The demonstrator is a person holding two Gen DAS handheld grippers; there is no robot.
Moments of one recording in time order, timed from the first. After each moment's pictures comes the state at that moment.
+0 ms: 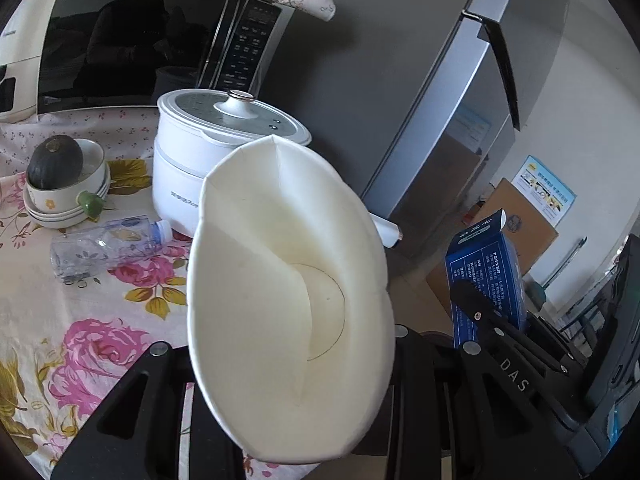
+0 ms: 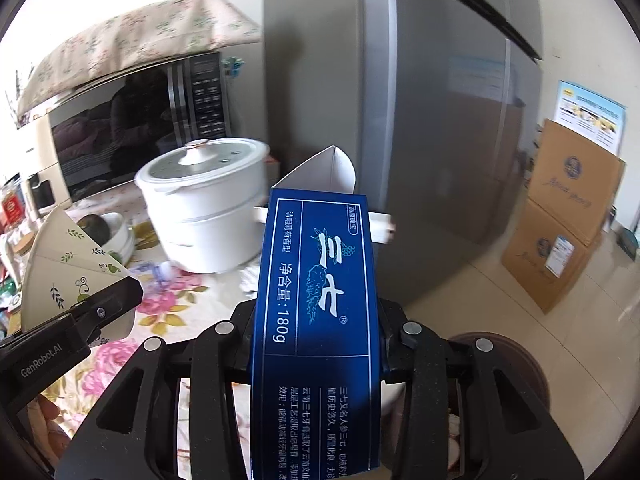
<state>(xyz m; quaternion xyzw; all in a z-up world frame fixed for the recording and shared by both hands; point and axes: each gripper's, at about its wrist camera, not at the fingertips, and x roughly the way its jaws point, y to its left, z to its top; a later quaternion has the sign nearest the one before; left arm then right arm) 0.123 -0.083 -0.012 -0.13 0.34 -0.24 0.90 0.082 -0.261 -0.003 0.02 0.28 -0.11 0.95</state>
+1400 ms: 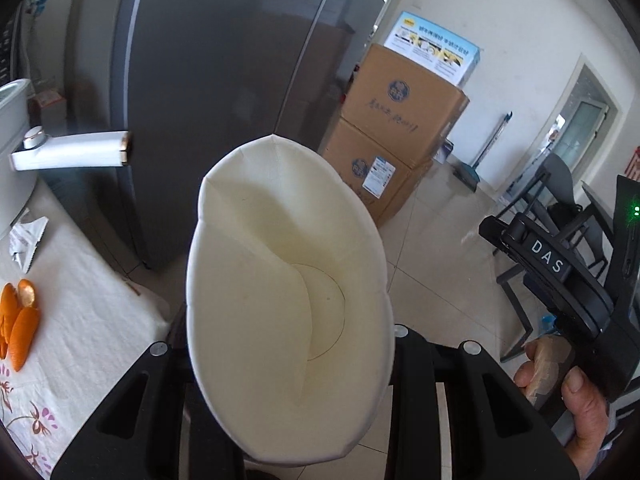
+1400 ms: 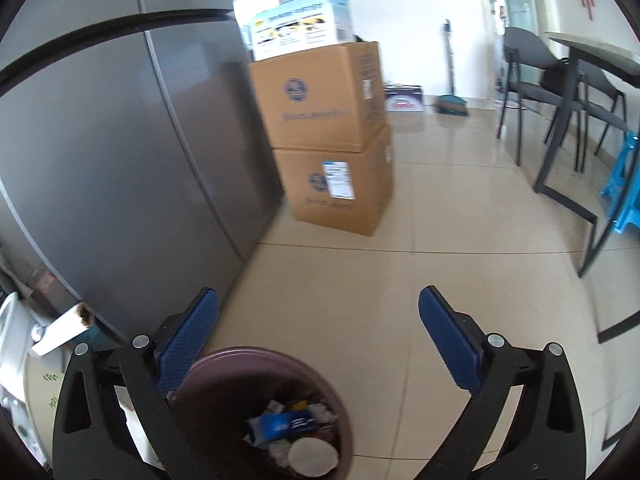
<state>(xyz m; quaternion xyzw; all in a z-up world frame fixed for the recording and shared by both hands) 0.068 -0.381 -0.037 0.00 0.41 -0.42 0.81 -0.052 -0.546 -0.026 0.23 0.24 -0.45 0.83</state>
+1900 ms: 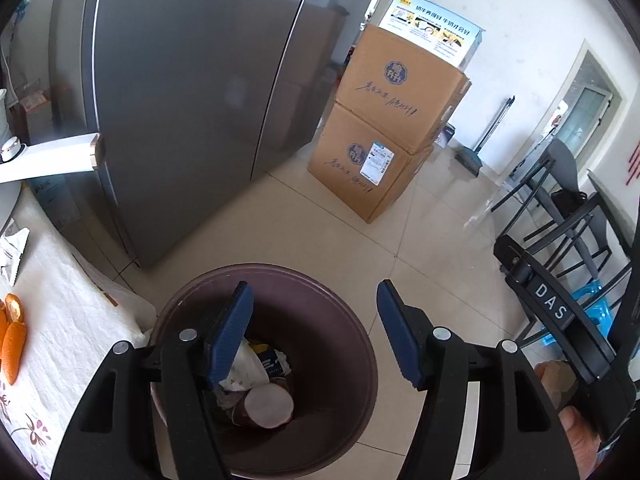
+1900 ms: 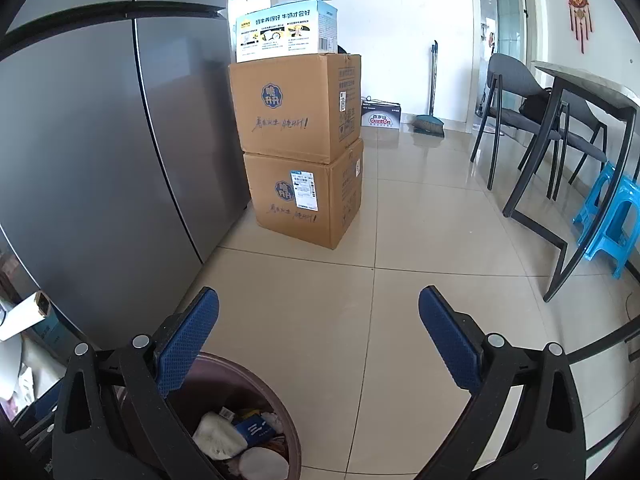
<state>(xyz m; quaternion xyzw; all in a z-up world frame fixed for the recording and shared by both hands) 0.074 -0.418 -0.041 0.02 0.43 -0.42 0.80 -0.061 -0.557 -0.027 0.17 0.25 -0.49 0.82</state>
